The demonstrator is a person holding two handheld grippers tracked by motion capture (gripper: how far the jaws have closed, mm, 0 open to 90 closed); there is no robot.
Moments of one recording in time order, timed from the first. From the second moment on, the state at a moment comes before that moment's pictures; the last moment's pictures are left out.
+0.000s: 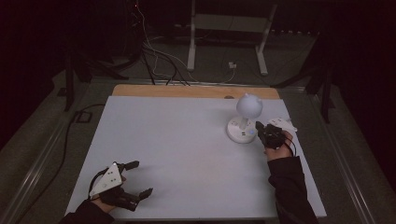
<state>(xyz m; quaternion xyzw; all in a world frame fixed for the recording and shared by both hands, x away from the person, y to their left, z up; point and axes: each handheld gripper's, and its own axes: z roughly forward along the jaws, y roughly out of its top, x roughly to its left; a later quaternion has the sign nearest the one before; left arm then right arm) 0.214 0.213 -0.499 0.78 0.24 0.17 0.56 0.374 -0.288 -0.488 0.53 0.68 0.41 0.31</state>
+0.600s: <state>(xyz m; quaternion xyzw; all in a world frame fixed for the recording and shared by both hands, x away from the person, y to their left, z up) 0.214 0.212 -0.500 0.78 0.24 0.17 0.56 0.379 -0.284 -0.502 0.52 0.70 0.38 0.31</state>
